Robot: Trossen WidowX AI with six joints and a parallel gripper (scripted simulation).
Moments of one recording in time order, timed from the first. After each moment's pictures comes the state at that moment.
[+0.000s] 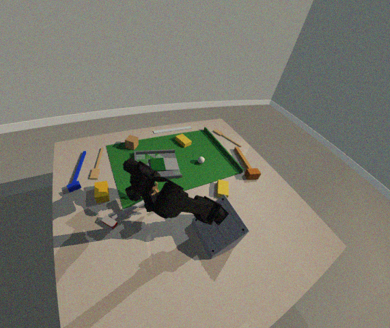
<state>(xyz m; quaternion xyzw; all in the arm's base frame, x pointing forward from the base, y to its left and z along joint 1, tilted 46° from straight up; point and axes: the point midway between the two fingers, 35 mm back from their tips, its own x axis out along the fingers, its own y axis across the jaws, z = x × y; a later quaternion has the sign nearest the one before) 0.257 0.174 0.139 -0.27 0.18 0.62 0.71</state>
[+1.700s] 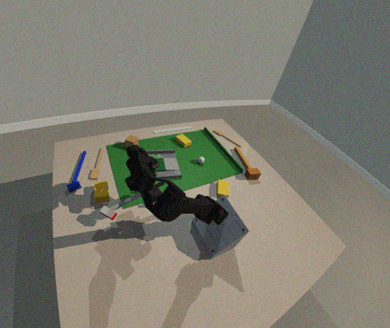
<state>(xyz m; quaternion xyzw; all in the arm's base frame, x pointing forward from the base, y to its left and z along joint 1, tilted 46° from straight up) 0.251 0.128 0.171 -0.27 0.20 0.62 0.71</state>
